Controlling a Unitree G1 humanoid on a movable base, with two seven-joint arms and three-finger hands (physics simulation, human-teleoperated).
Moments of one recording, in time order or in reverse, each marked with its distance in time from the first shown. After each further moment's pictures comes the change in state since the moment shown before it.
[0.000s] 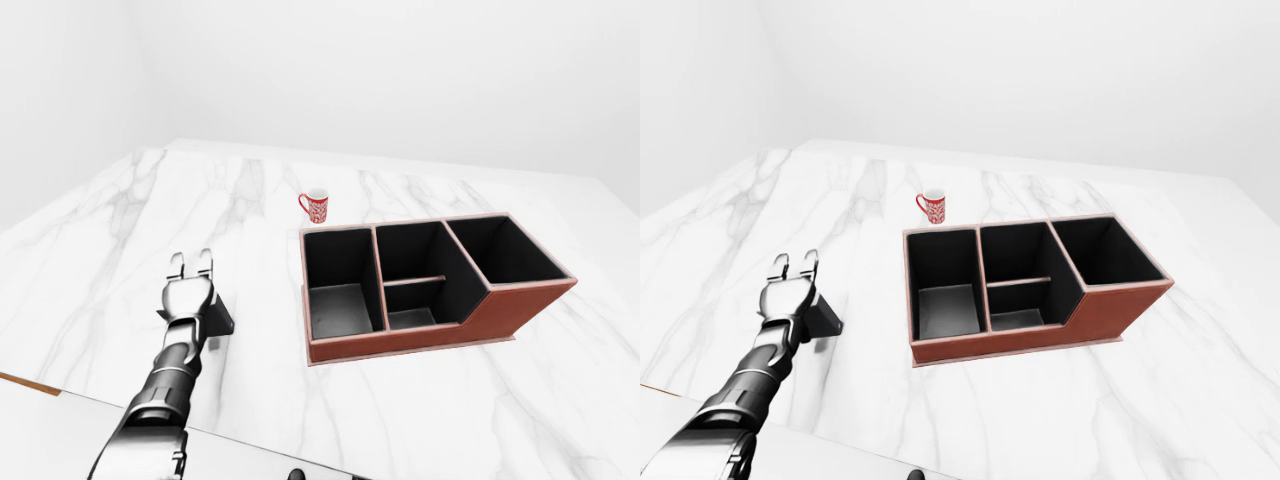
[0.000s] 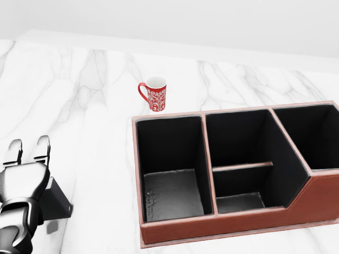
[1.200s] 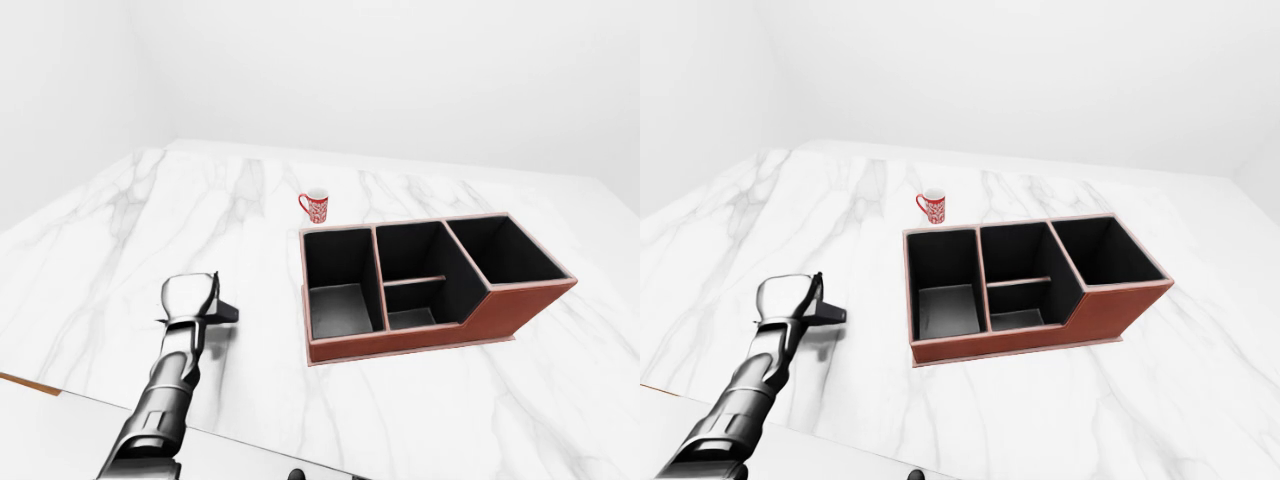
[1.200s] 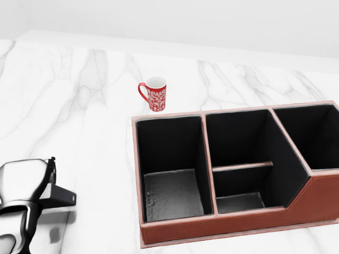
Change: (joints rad) left arm 0.116 0.001 -0.005 -0.239 0.033 0.000 0.007; right arm -0.007 -0.002 0.000 0.001 -0.025 0.000 0.004
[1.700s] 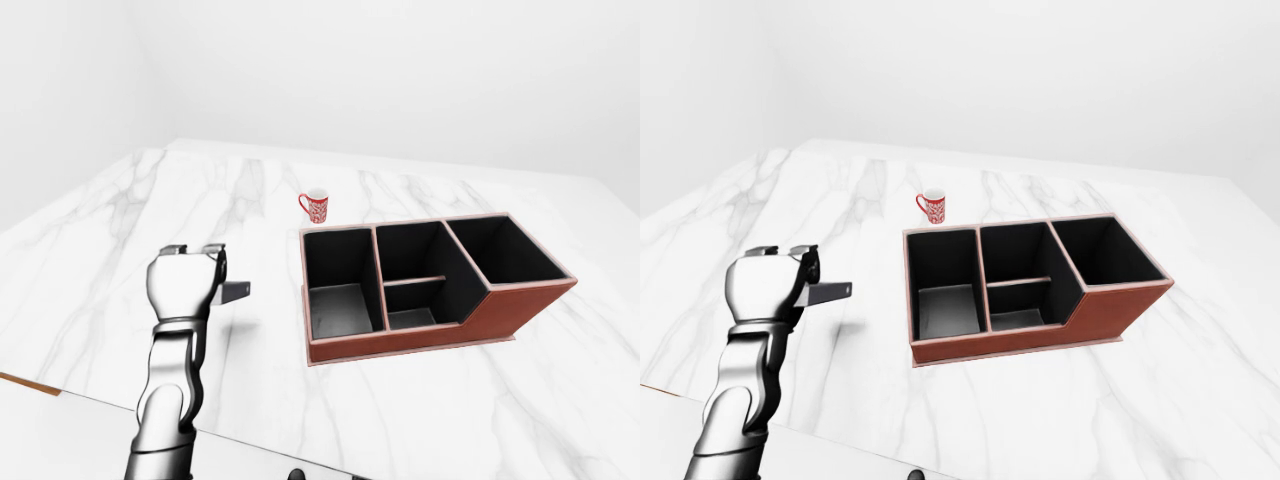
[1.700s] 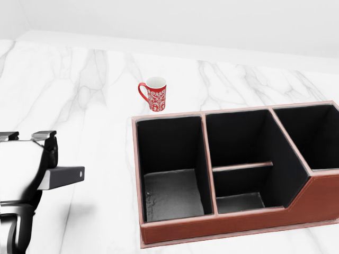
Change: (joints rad) left arm 0.301 -0.144 0.107 -0.927 0.199 -0.024 -0.267; right arm 0.005 0.004 0.000 -0.001 0.017 0.000 -0.001
